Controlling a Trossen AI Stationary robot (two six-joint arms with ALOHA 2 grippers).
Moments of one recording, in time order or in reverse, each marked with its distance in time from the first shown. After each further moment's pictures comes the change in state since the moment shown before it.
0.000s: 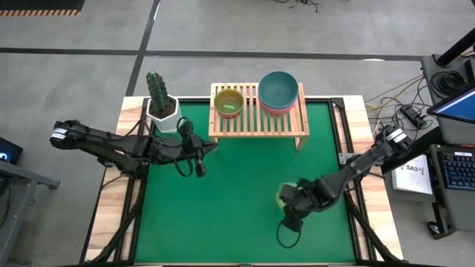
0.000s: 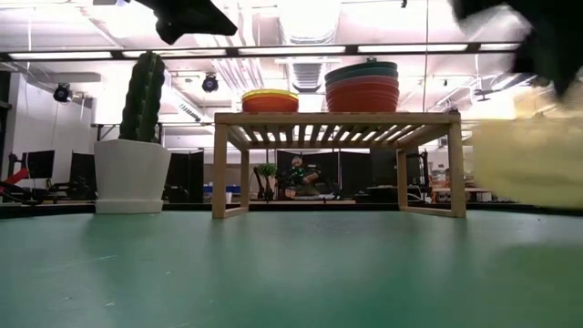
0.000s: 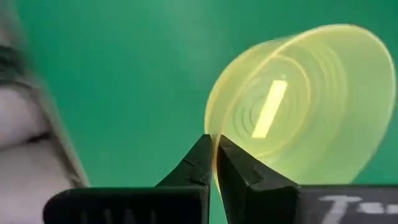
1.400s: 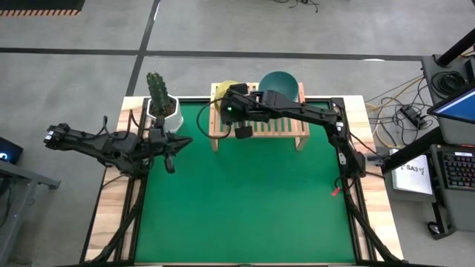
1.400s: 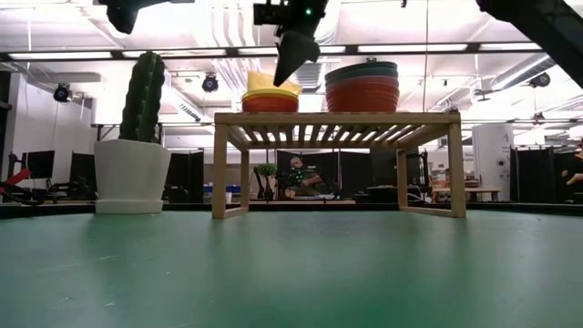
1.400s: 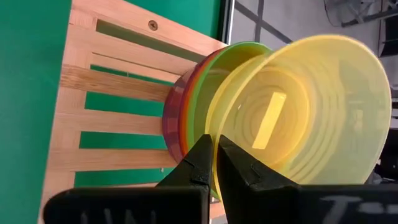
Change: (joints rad) left arm -0.068 -0.462 -0.230 0.112 -0.008 0.082; right arm -0.748 0.571 1.158 -0.276 0.347 -1.595
